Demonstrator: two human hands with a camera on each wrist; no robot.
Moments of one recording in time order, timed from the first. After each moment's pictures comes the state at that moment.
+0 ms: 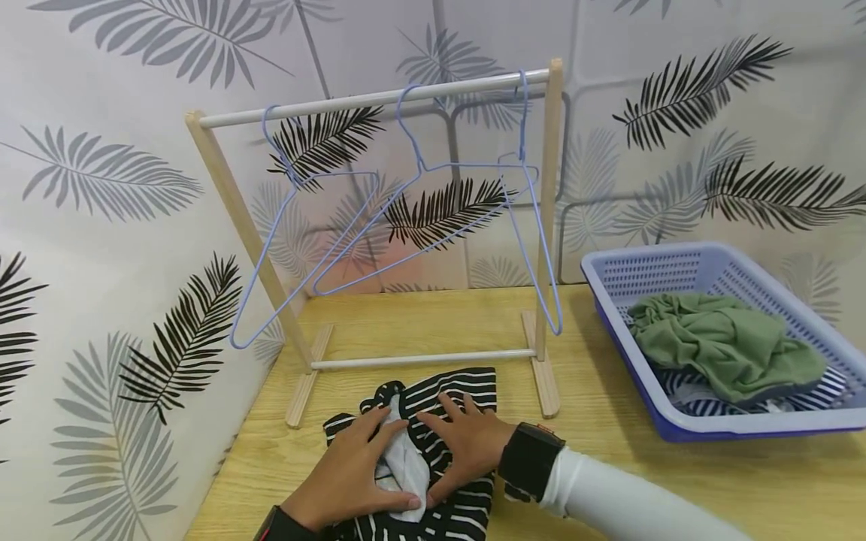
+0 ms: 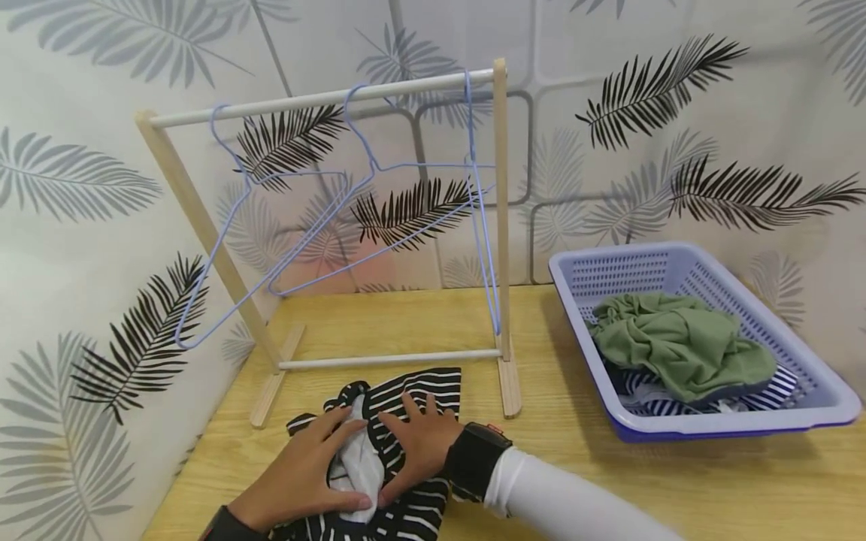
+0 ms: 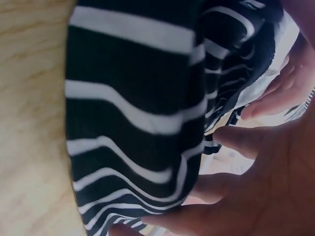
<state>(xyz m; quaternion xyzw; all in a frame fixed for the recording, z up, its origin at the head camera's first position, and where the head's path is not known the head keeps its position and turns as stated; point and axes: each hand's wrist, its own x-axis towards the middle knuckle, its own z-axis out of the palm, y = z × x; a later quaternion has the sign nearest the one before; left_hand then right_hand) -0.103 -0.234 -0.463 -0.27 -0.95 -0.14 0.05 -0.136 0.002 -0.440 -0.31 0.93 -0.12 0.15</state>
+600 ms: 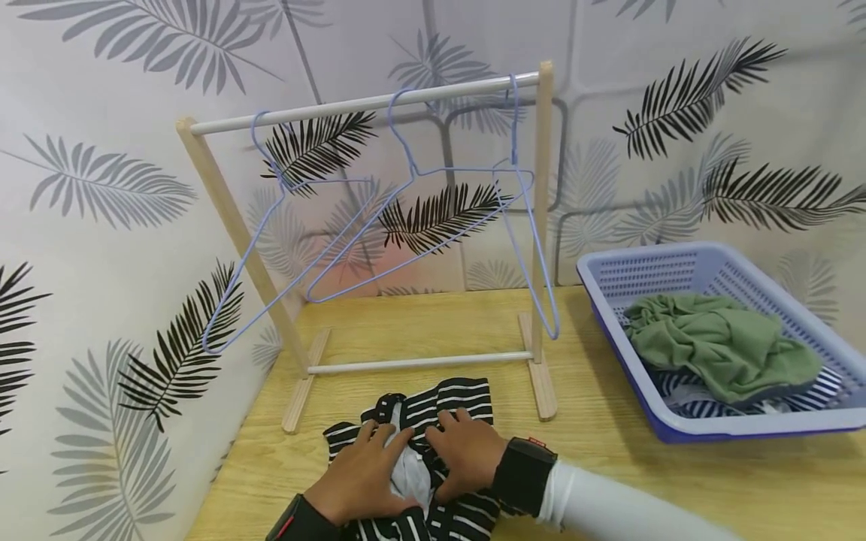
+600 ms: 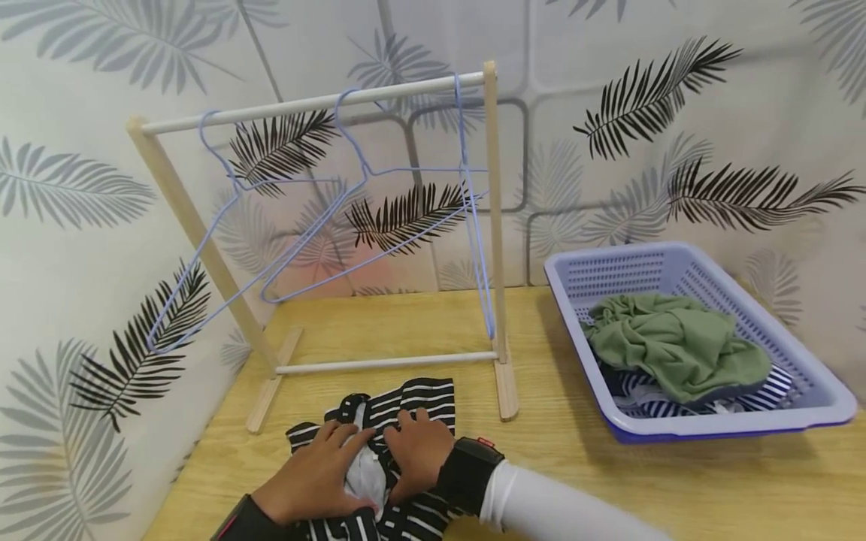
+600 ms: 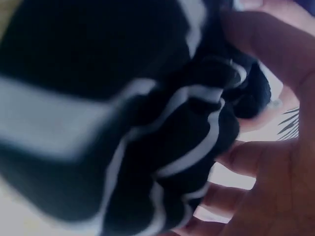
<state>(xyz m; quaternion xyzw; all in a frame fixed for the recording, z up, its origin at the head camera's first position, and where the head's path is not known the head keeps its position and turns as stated) -0.114 -0.211 -0.462 -0.28 -0.96 -0.03 -0.01 -0.132 -0.005 -0.456 -0.35 0.94 -0.04 0.03</state>
